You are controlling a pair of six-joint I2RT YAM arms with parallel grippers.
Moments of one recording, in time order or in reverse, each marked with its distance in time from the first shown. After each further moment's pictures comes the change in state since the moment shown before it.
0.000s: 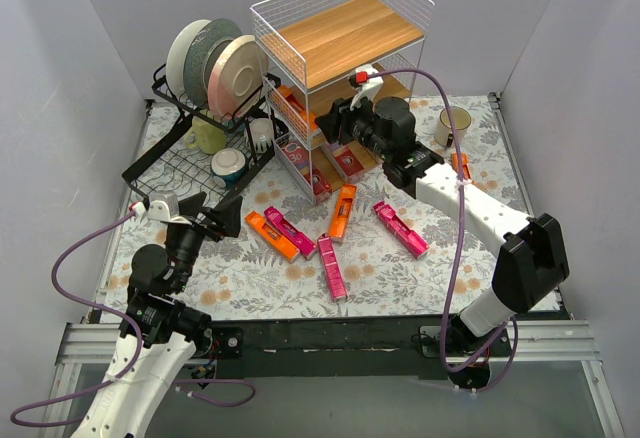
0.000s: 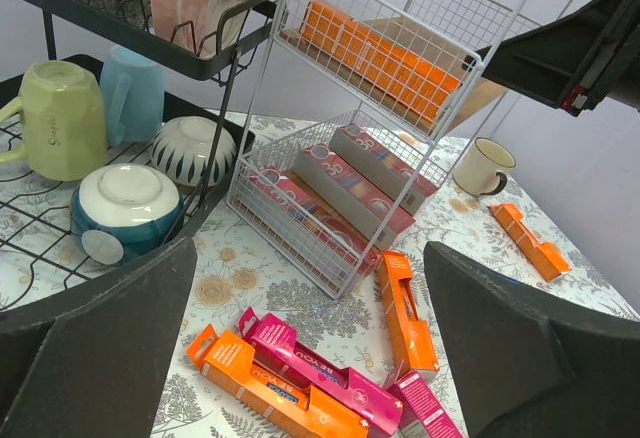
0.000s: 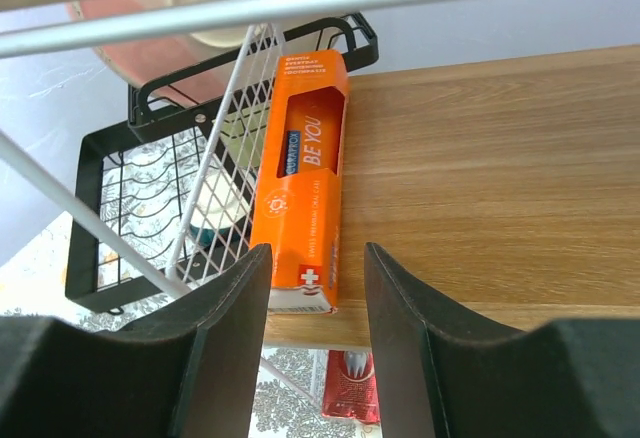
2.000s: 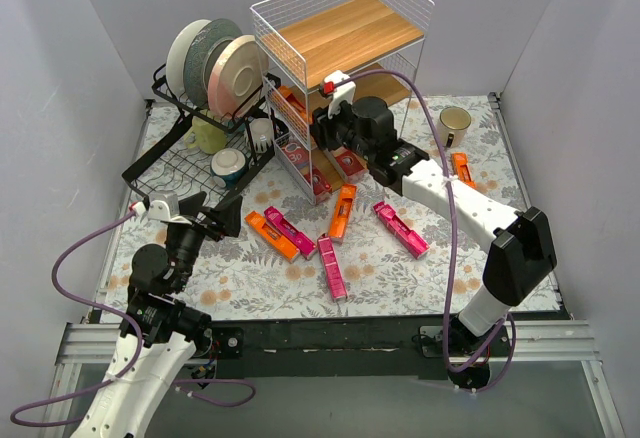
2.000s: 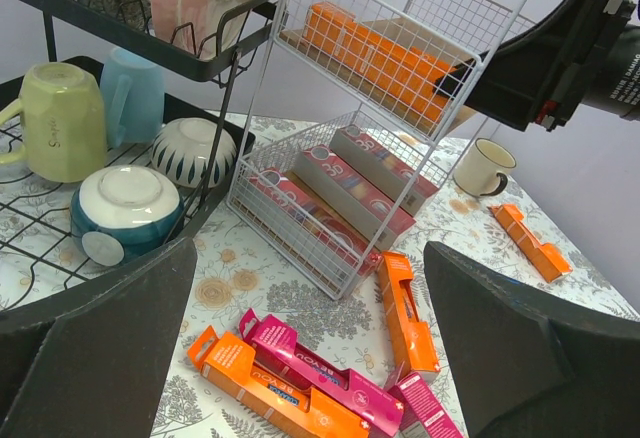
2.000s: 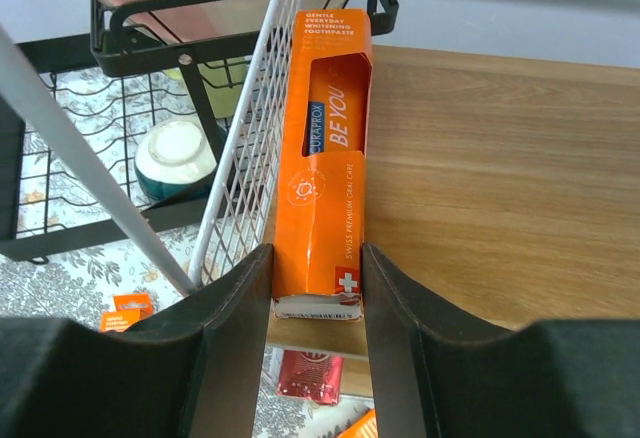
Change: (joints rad) left arm 0.000 0.004 -0.002 0.006 0.000 0.003; right arm 0.068 0.060 0.097 -0.148 0.076 -0.225
